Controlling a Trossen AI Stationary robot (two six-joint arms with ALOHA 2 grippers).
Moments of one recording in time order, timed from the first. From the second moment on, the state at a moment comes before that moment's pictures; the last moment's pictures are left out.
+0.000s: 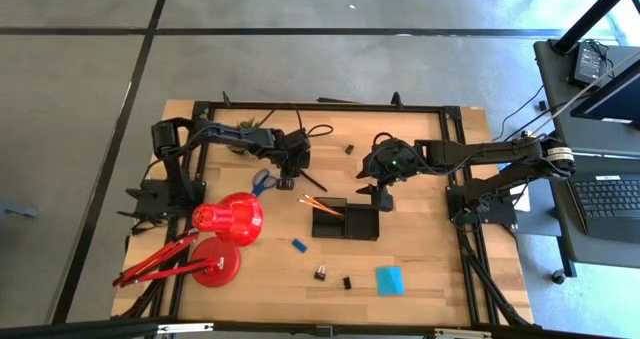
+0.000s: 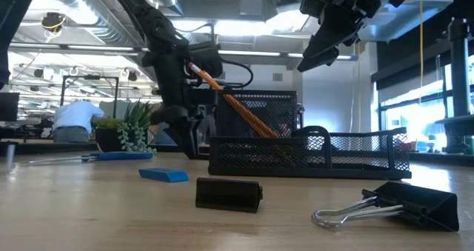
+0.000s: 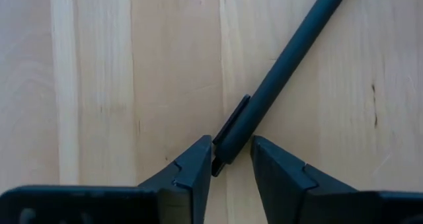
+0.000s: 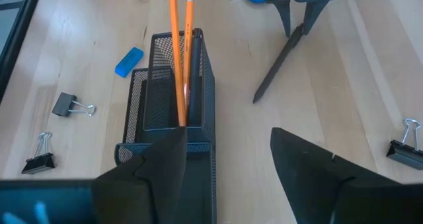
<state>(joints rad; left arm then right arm) 0.35 1.83 1.00 -0.39 0.03 0.38 -0.08 1.29 0.91 -0.39 -0.12 0.07</state>
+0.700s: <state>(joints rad) 0.29 1.83 1.00 -0.39 -0.05 0.46 -0.08 1.29 0.91 -0.39 -0.12 0.04</state>
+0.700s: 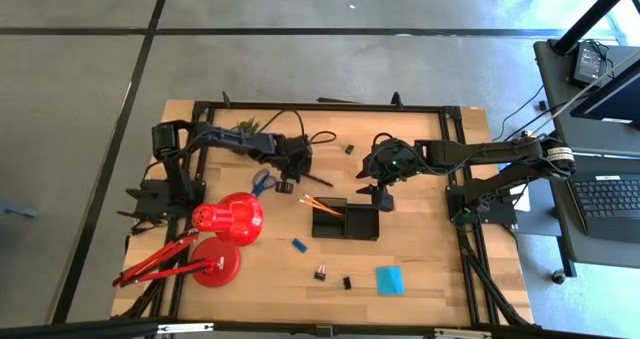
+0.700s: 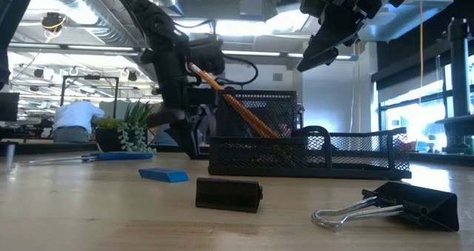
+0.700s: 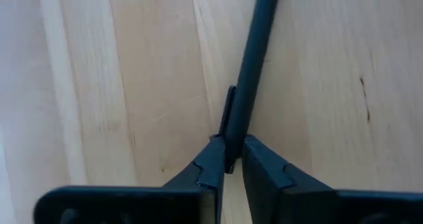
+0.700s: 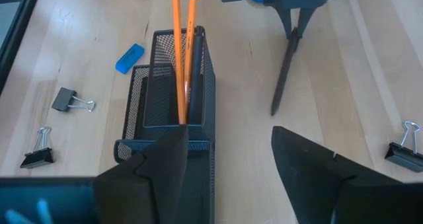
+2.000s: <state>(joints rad) 0.17 1.78 1.08 -0.36 -0.48 0.57 -0.08 1.29 0.91 -0.39 -0.12 0.05</state>
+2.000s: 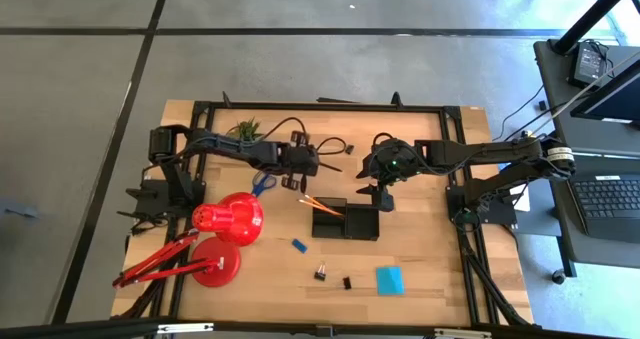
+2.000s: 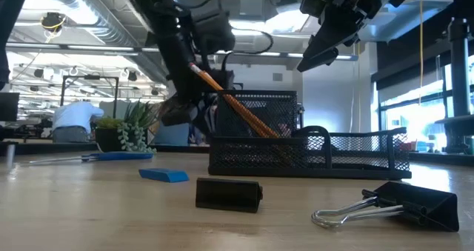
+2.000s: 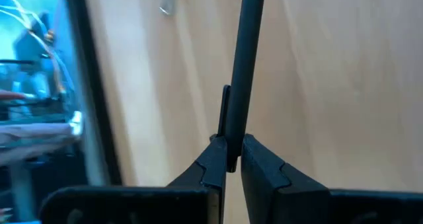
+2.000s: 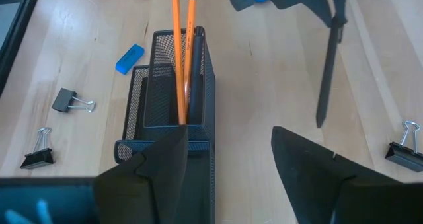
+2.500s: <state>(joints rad) 0.09 1.58 1.14 -0.37 -0.66 0.69 -0.08 1.29 0.91 -0.41 -0.12 0.11</state>
